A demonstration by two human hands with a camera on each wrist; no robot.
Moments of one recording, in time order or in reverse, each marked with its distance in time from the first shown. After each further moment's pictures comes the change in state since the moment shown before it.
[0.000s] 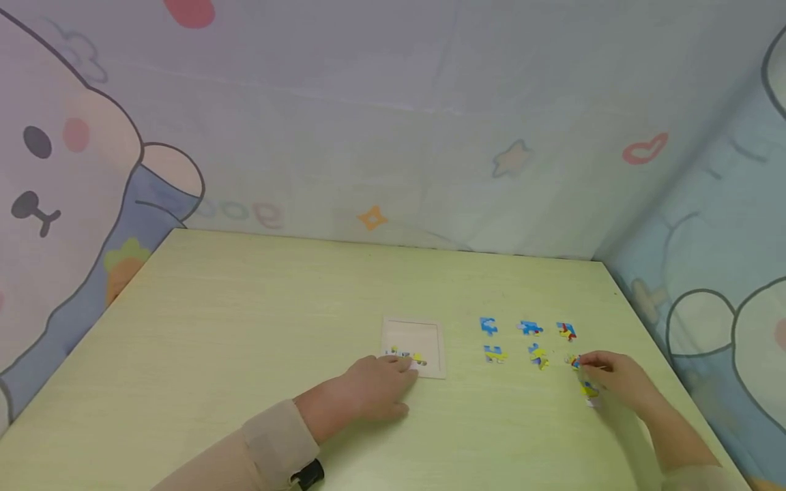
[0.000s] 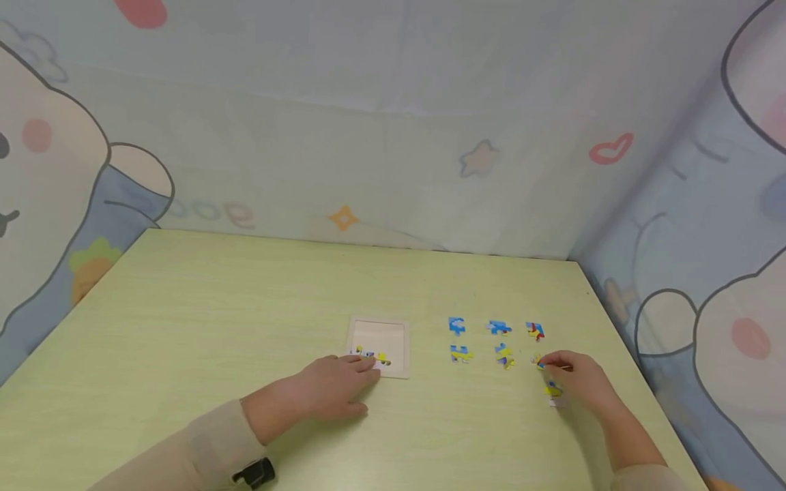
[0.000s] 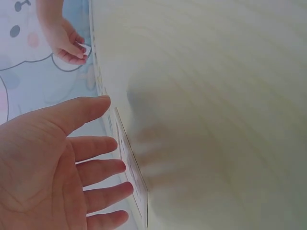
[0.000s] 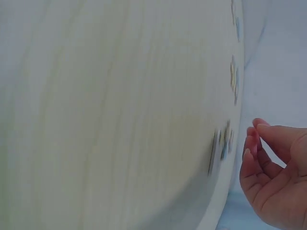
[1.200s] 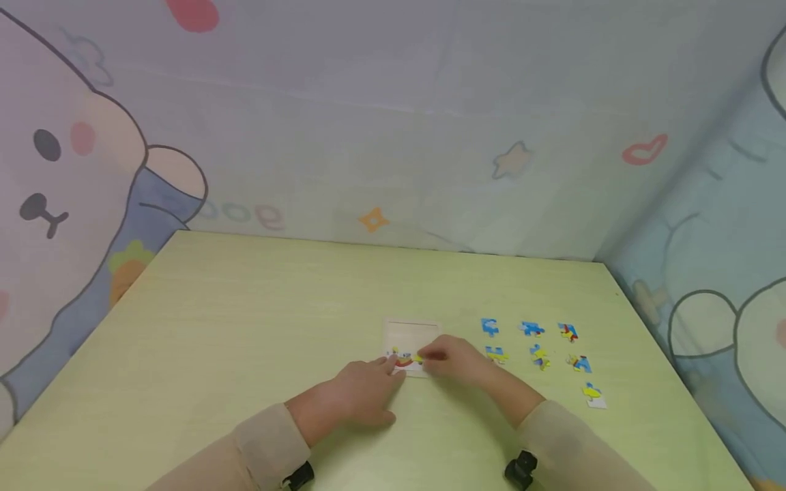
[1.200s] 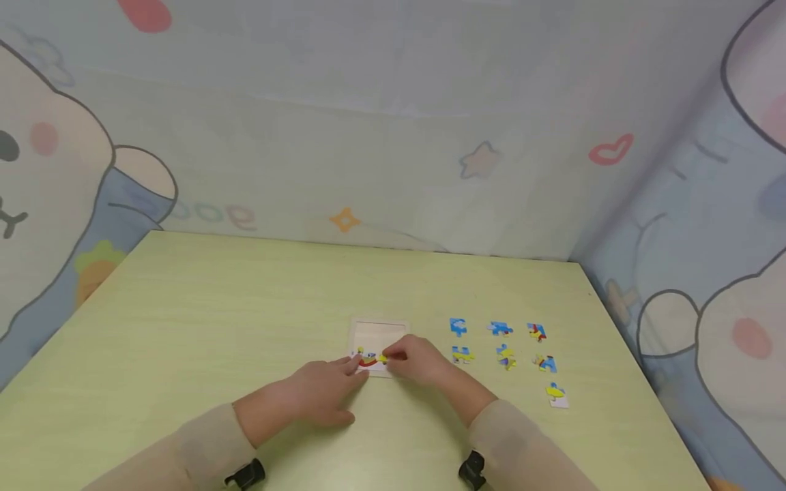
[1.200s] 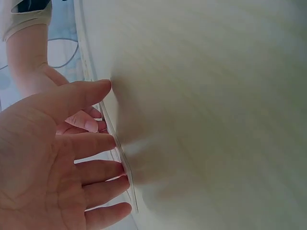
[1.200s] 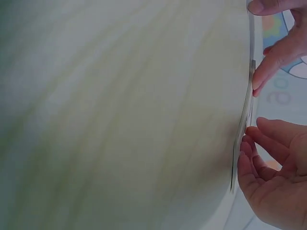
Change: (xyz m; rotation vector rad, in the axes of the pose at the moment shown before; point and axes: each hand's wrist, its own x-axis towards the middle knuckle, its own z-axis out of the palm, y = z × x) left_hand -0.010 -0.006 0.004 -0.028 -0.021 -0.067; right_hand 0.064 -0.176 0.128 0.047 -0.243 -0.291
